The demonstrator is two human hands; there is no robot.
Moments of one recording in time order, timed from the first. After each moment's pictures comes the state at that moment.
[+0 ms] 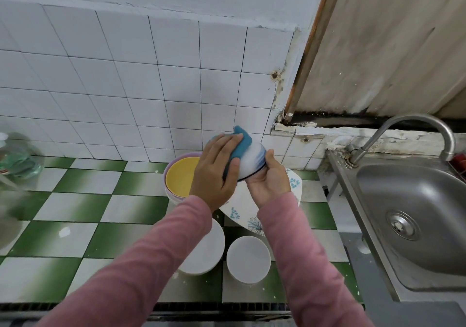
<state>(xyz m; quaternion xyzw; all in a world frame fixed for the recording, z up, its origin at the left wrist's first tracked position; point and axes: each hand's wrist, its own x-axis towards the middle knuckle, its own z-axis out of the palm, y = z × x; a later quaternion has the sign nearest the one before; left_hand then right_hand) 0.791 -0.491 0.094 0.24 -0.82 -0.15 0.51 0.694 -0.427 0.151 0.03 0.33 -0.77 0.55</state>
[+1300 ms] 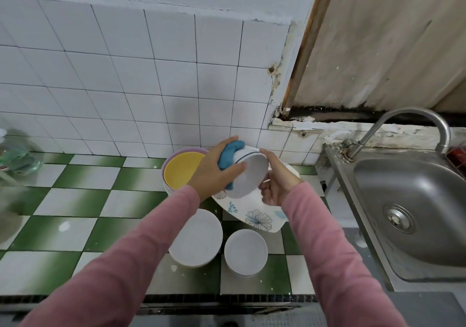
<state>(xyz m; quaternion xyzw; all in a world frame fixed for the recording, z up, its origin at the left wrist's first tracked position) 0.796 -0.486 0.105 0.33 -0.73 -0.52 0.30 0.632 -0.411 0.117 -0.09 0.67 -0.42 0.61</state>
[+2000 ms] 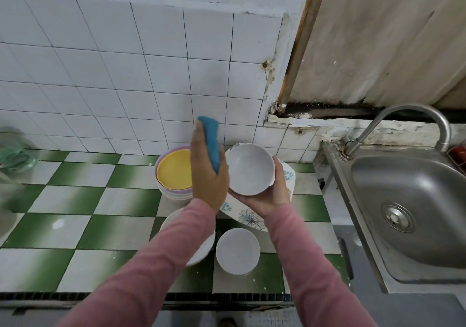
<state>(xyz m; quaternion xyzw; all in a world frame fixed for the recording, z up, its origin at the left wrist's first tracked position) 0.757 -0.458 0.090 0.39 -0.65 -0.33 0.57 0.639 -0.402 0.066 0.08 0.29 -0.66 0.69</state>
